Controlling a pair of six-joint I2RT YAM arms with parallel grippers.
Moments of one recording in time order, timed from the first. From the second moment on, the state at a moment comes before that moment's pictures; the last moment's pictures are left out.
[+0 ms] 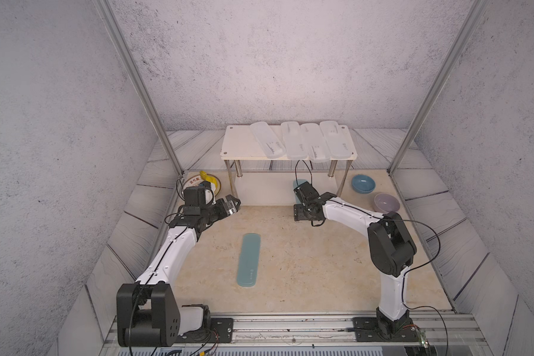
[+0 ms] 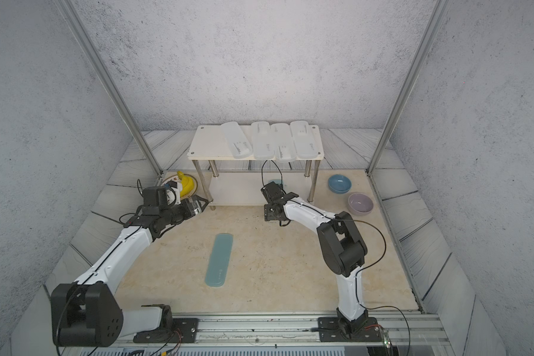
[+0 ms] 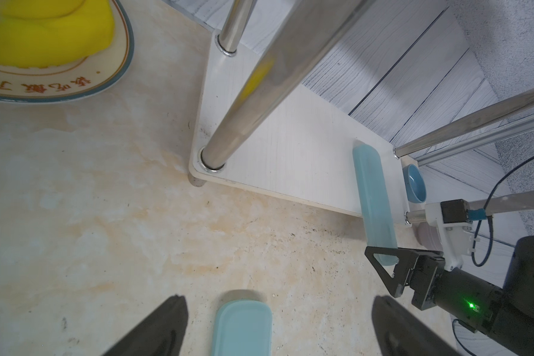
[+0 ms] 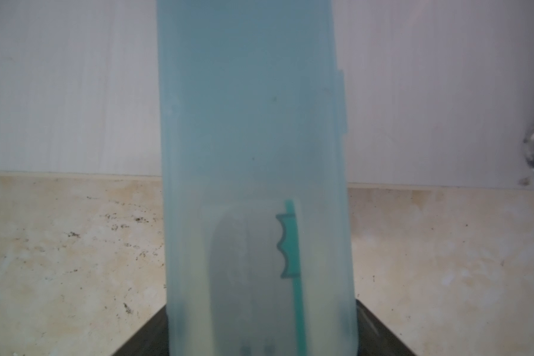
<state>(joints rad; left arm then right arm) -0.04 1.29 0.94 -0.31 0.42 -0.48 0.61 1.98 1.51 -0.64 0.26 0.49</state>
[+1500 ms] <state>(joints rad) -0.04 1.30 0.94 -0.28 0.47 -0.51 0.73 1.56 1.07 -0.71 0.31 0.57</state>
